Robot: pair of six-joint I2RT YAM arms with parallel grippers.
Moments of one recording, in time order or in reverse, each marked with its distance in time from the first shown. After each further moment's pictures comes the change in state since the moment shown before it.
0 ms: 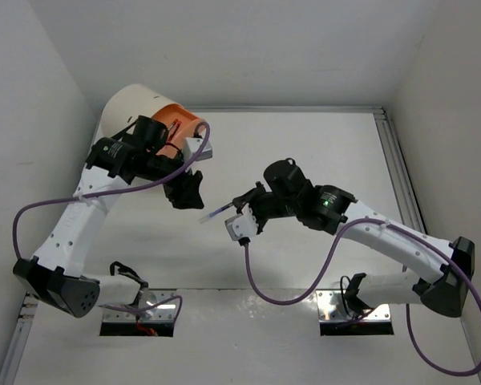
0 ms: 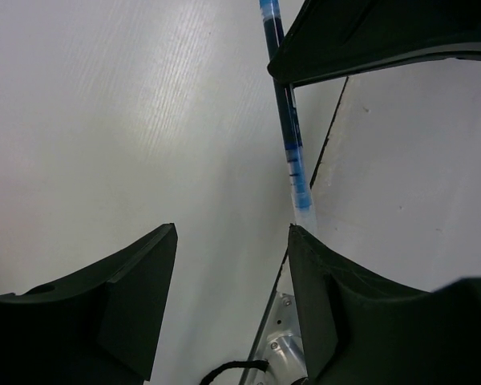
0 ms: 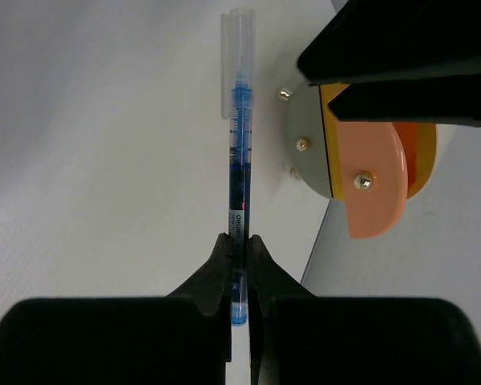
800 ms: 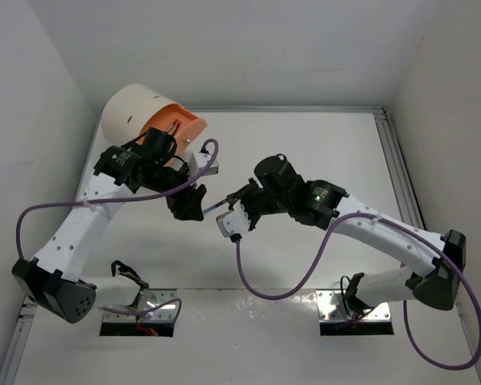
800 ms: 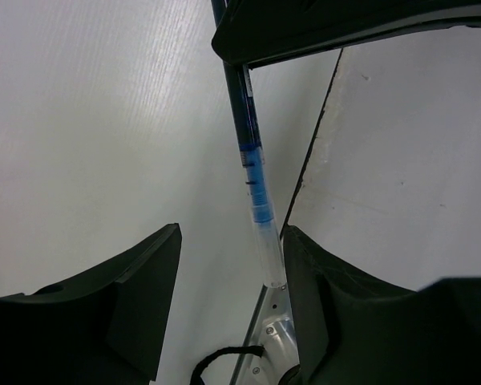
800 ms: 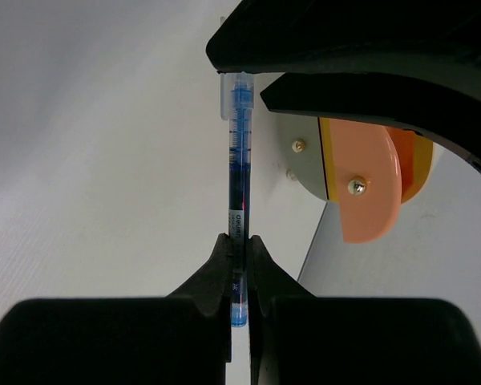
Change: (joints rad) left arm -0.071 -0.035 -0.103 0.002 -0.062 0.013; right arm 0.030 0.076 0.094 -0.034 0.036 0.003
